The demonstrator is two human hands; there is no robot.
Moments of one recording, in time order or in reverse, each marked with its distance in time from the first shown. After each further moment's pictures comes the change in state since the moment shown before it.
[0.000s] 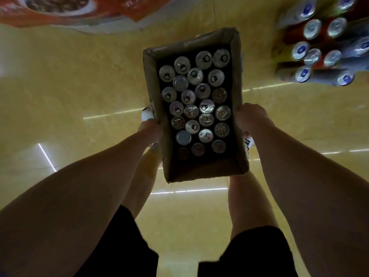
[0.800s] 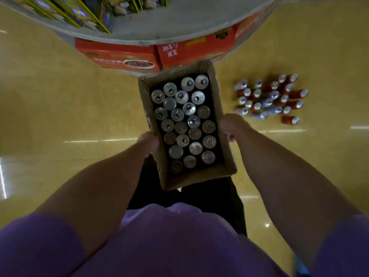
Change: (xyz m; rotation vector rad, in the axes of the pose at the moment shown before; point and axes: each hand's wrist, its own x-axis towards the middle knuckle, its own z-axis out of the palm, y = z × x) left_hand -0.353 -0.112 -0.105 -0.429 0.010 0.029; right_hand -0.363 -0.037 -0.124 -0.053 0.115 -0.042
